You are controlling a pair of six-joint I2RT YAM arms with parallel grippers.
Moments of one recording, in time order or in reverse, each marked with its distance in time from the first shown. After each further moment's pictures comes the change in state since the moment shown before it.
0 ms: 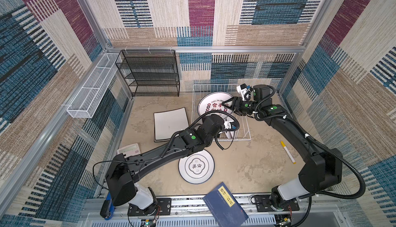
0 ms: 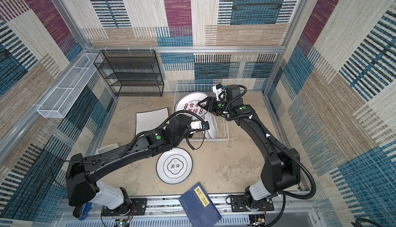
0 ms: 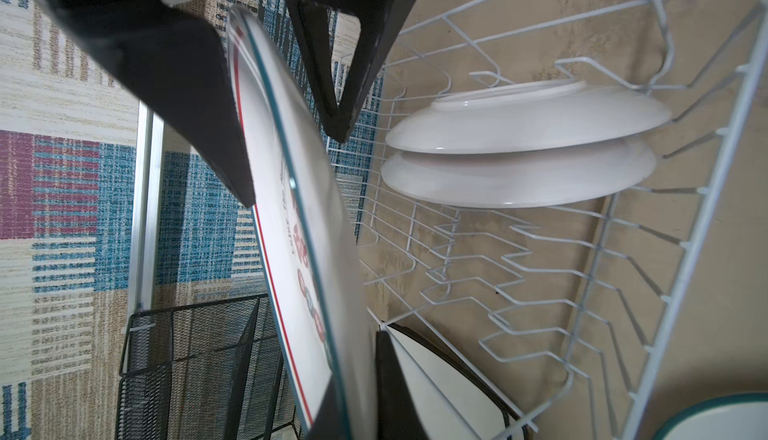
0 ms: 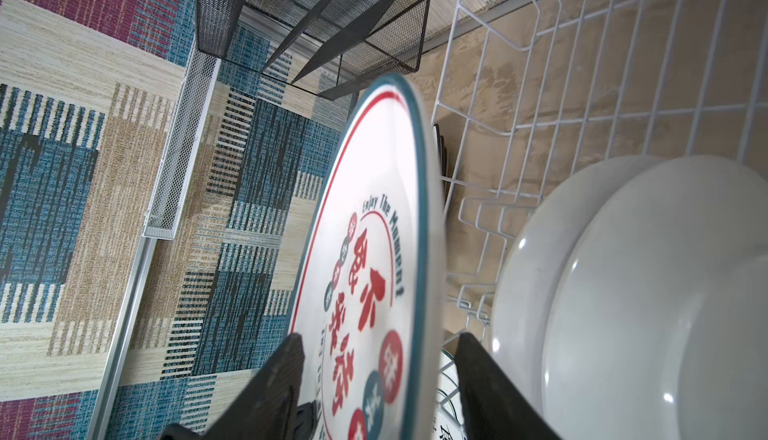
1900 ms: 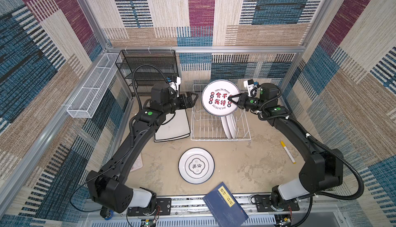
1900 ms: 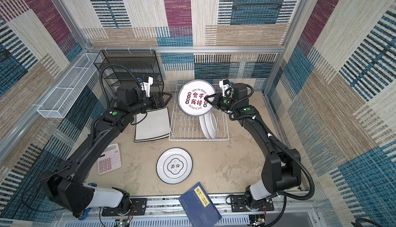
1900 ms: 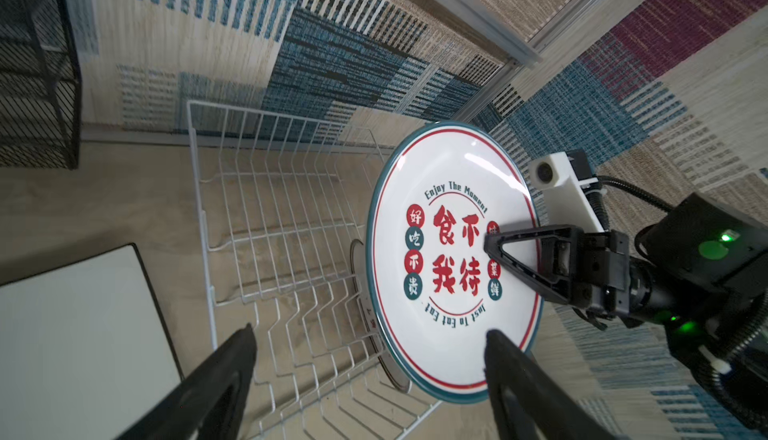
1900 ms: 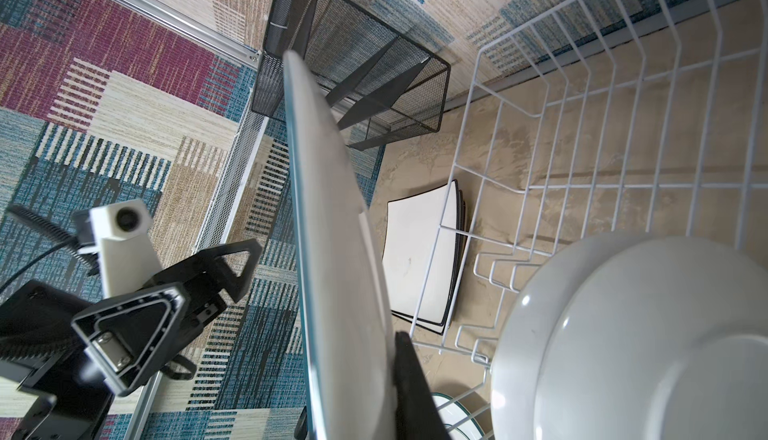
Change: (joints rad) left arm 0.638 -0.085 0.127 -0.079 0.989 -1.496; right arm -0.077 -0.010 -0.049 0.233 -0.063 0.107
